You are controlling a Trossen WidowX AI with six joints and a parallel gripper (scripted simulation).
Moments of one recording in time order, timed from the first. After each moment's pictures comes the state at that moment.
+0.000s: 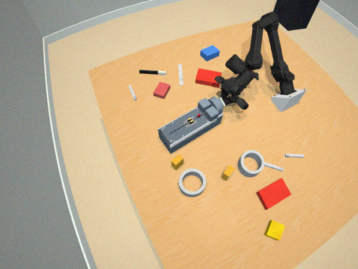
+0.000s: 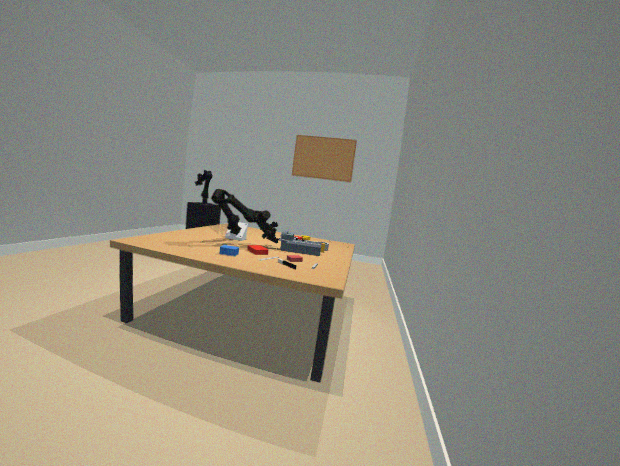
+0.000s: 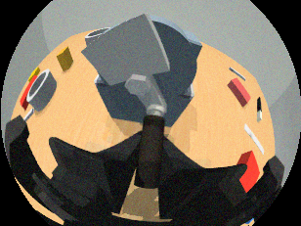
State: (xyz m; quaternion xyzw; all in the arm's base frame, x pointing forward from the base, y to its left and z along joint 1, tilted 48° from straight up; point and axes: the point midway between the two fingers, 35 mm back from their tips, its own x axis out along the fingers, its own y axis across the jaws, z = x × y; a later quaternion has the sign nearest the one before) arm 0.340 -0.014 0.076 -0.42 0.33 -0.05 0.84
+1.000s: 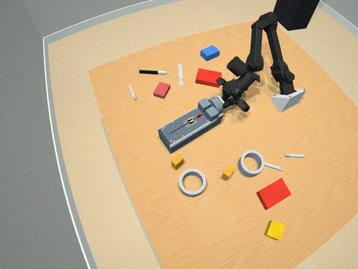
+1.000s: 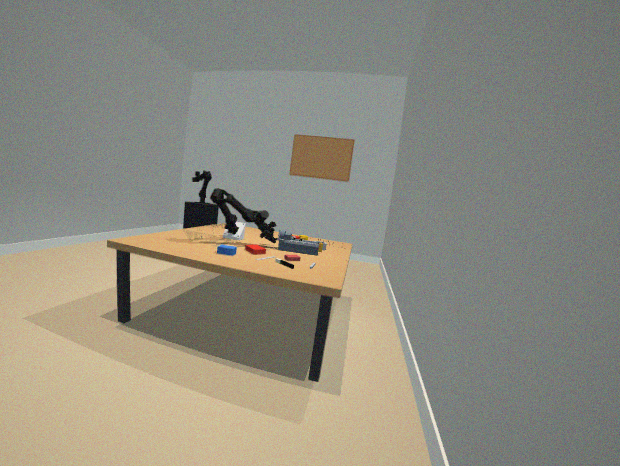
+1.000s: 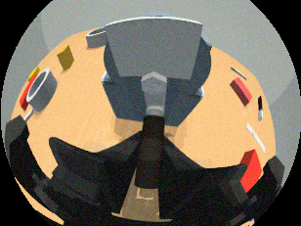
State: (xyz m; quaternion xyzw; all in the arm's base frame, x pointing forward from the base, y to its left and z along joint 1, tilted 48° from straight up) arm 0.338 -0.010 0.067 -0.42 0.33 -0.06 0.84
